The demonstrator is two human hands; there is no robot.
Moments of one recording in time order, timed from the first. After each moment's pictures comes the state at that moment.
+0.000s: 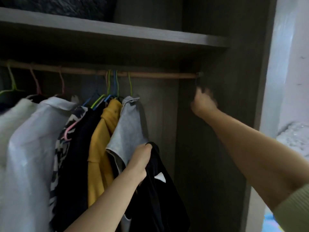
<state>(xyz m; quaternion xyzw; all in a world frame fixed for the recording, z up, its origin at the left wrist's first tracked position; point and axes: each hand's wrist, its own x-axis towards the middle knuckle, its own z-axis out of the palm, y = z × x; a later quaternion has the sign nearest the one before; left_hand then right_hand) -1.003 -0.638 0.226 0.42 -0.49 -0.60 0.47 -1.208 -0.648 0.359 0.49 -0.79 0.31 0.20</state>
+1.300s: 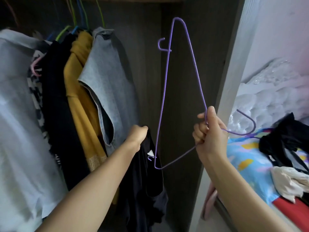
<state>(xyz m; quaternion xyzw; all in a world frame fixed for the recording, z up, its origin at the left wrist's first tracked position) -1.013 -0.597 0.110 0.56 -0.59 -0.49 0.33 -1.130 -0.455 0.133 0.28 -0.36 0.85 -0.28</state>
